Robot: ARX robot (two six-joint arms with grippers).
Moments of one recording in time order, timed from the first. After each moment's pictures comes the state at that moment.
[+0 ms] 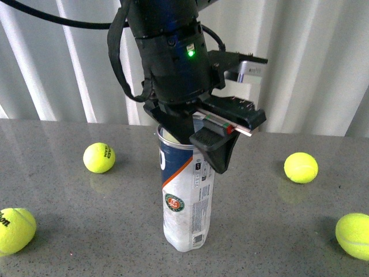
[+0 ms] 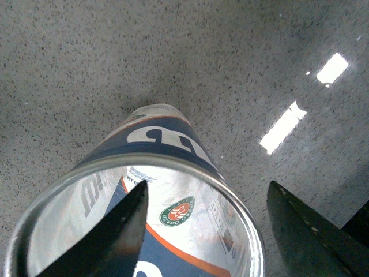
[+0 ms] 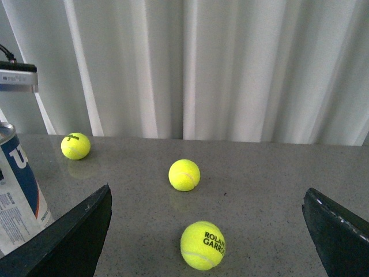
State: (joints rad) left arm -0.51 2.11 1.89 -1.02 0.20 0.42; right arm 0.00 0.00 0.00 0.00 0.00 0.00
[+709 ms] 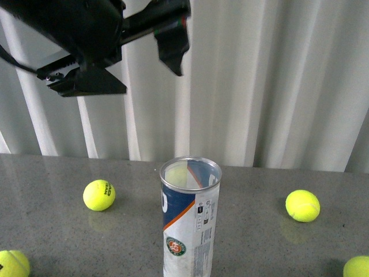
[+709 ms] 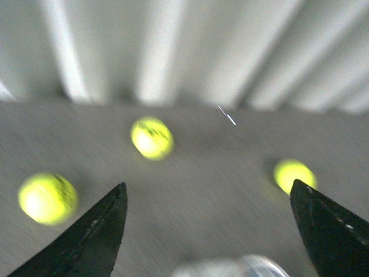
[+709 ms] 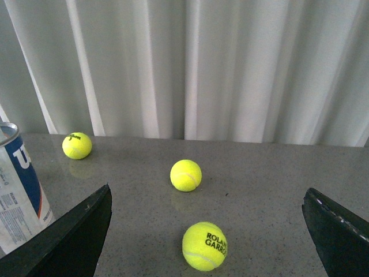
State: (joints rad) left arm -0.36 1.61 1.28 -0.11 -0.02 -0.30; right arm 0.00 0.00 0.00 0.00 0.00 0.00
